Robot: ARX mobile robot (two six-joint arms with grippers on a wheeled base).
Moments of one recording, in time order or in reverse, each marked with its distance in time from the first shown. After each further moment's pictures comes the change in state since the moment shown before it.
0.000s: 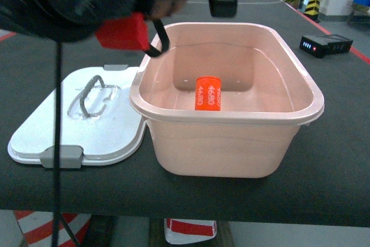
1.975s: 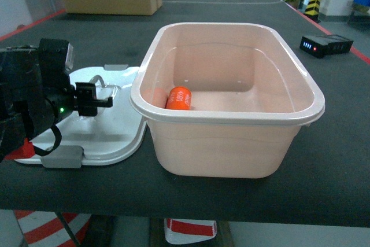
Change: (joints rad) left arm 0.417 0.347 -0.172 0.314 0.196 0.069; right arm 0.000 0.000 0.000 0.000 0.000 0.000
